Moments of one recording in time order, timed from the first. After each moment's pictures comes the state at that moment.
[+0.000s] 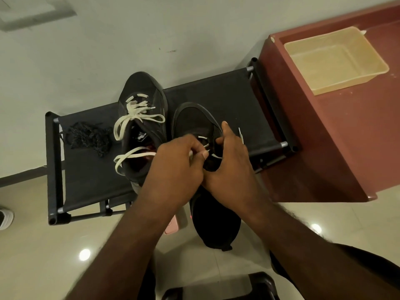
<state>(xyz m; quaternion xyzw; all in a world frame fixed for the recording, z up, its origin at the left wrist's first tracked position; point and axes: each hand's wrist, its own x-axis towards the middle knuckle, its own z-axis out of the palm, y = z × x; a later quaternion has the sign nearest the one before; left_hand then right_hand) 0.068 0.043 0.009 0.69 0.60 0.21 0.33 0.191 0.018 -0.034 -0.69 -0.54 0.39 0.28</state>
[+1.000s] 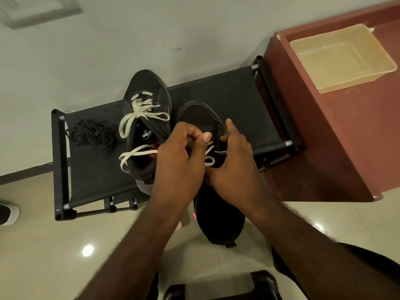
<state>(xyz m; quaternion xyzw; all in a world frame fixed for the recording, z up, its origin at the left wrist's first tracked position) 0.074 0.039 0.004 0.60 0.60 0.37 0.38 0.188 0.021 -0.029 -0.70 -0.53 0.40 0.27</state>
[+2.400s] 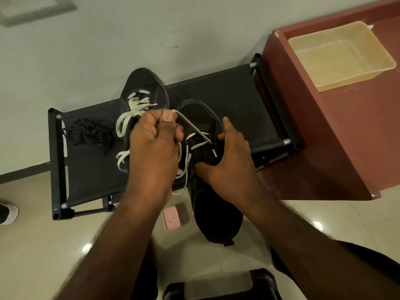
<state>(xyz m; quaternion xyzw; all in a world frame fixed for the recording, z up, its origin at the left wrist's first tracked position) 0.064 0.050 0.028 0.44 0.60 0.46 0.49 0.188 0.023 -0.029 -0.70 -0.53 0.39 0.26</state>
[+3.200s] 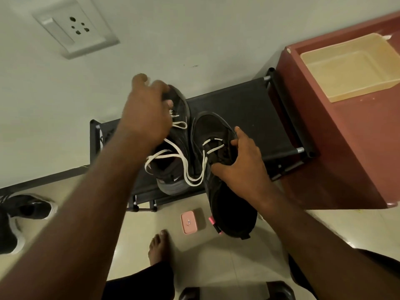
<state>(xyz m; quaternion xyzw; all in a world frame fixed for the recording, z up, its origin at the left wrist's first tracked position) 0.027 0.117 0.070 0.68 0.70 0.13 0.15 0.194 0.029 -0.026 -0.69 -0.52 0.42 0.27</state>
